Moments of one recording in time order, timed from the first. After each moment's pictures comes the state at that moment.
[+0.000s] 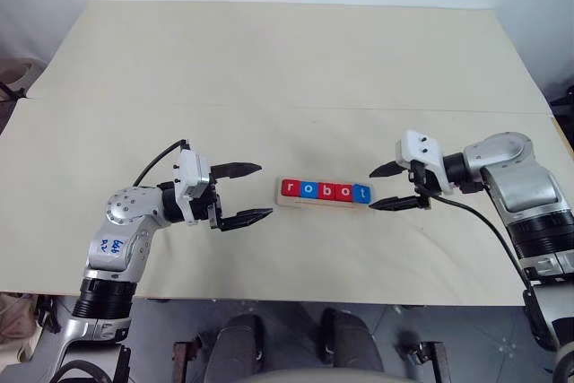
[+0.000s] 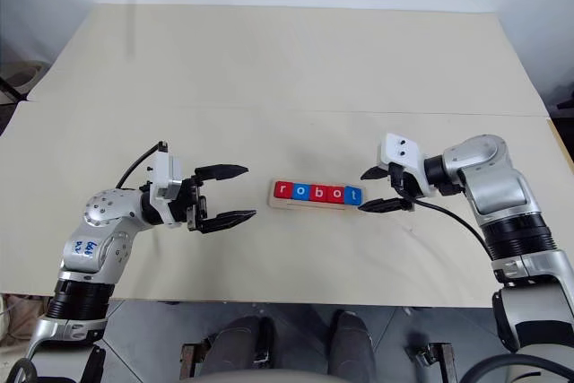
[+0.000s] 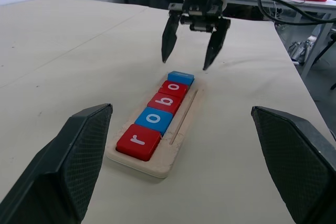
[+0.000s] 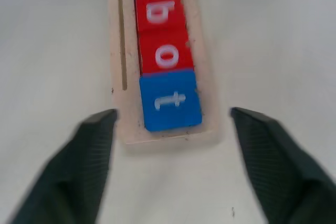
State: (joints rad) left arm -0.33 0.53 0.02 -0.03 -0.46 0.17 -1.10; right arm -0.70 -0.81 0.19 0.25 0.16 0.34 1.42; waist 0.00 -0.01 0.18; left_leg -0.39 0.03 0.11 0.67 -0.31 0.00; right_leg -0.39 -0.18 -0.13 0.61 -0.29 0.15
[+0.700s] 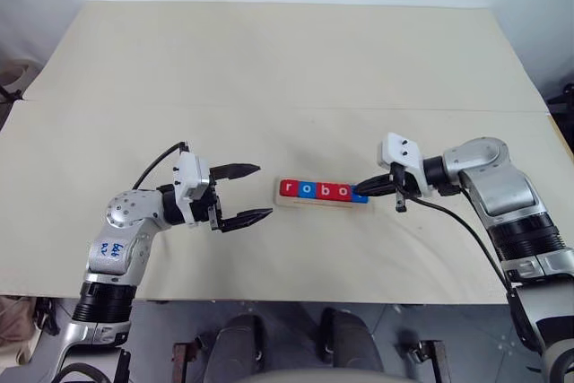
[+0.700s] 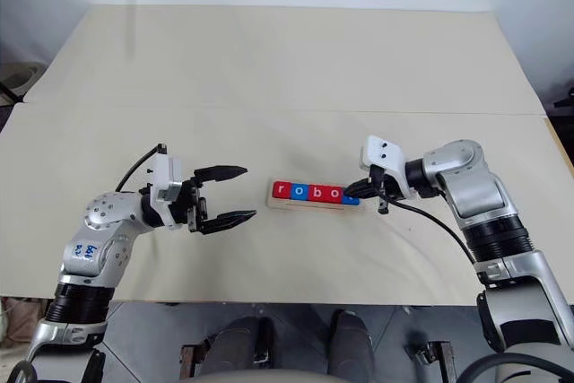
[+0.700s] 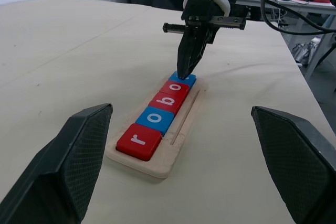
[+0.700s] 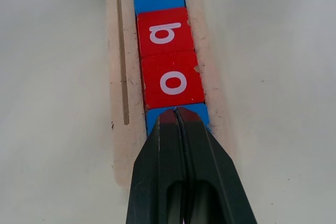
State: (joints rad) left arm -0.30 0.52 0.02 -0.07 -0.47 0.17 -1.07; right arm -0.70 -0.73 0.24 0.25 0.12 0.37 1.36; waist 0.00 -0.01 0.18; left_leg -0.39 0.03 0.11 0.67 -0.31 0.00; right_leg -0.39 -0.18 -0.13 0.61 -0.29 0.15
